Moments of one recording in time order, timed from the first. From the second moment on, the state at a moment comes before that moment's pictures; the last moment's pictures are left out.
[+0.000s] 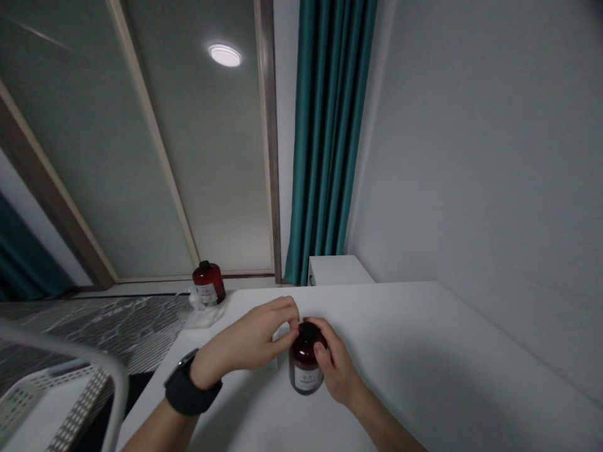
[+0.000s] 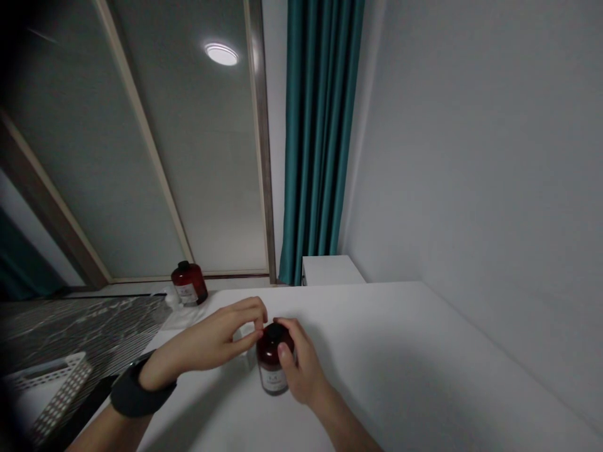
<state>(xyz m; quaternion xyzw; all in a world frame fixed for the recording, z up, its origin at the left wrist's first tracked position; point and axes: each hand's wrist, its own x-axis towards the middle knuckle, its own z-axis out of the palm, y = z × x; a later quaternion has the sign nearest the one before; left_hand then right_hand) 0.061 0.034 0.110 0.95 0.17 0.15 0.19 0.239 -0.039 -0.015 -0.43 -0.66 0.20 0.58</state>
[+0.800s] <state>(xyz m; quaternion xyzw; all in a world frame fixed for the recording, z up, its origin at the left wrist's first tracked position) 0.062 0.035 0.107 0.96 0.17 0.13 0.18 0.239 -0.037 -0.020 -0.43 -0.66 0.15 0.60</state>
